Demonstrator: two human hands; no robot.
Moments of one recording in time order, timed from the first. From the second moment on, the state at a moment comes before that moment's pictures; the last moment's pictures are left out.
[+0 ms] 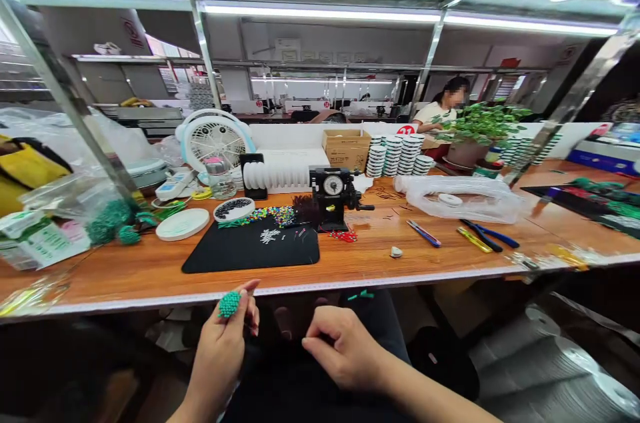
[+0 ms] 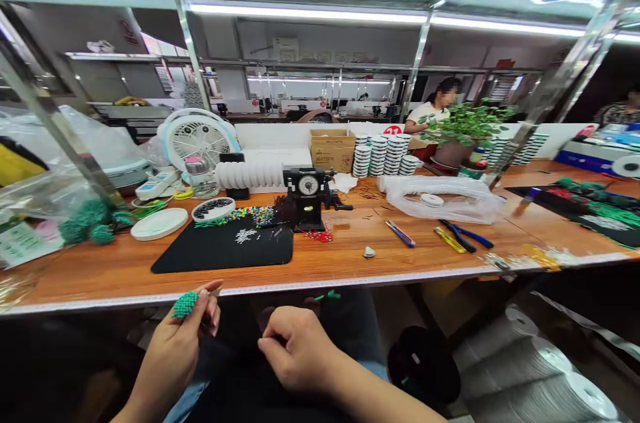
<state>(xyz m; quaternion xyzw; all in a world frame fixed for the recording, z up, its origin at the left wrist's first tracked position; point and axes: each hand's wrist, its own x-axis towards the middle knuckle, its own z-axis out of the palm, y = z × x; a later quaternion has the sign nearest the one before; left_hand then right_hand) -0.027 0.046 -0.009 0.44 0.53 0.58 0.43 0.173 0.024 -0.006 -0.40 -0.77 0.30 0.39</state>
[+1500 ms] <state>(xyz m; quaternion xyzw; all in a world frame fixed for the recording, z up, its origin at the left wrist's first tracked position) -0.064 0.051 0.038 0.68 0.54 0.39 0.29 0.231 0.084 0.041 -0.58 -0.75 0.14 0.29</state>
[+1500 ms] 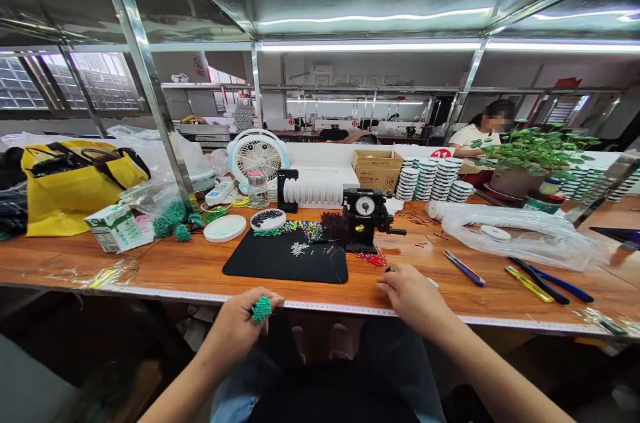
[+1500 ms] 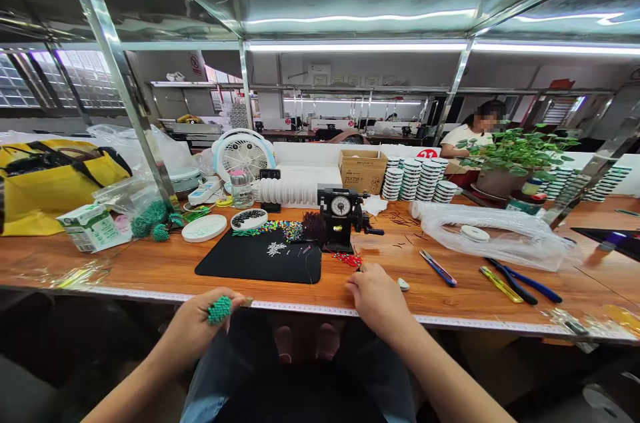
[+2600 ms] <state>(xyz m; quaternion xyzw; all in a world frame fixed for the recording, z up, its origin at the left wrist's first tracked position) -0.133 0.320 0.076 0.73 0.68 -0.01 0.05 0.209 0.126 0.067 -0.40 -0.62 0.63 0.24</state>
